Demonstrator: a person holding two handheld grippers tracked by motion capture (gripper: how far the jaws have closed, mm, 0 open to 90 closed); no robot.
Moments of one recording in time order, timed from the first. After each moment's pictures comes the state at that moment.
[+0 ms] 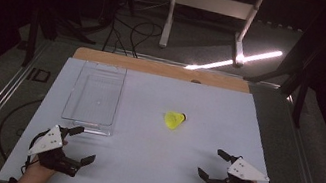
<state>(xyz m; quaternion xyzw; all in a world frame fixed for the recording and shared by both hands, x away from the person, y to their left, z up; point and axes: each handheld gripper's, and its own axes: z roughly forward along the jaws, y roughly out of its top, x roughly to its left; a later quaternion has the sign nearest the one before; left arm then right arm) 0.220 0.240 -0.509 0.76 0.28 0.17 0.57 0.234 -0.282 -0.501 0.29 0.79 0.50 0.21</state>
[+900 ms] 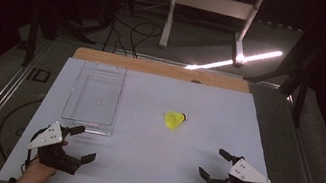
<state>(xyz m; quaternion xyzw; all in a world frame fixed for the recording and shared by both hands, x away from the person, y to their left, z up) 0.223 0.238 -0.496 0.76 0.31 0.13 0.56 0.232 -0.284 -0.500 0.29 0.78 0.50 0.22</state>
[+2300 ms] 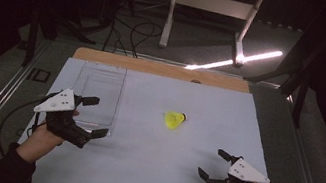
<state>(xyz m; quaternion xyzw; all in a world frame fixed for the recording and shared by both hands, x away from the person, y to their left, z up) 0.272 0.208 -0.396 0.79 0.23 0.12 0.56 0.233 -0.282 -0.500 0.29 0.79 0.50 0.22</state>
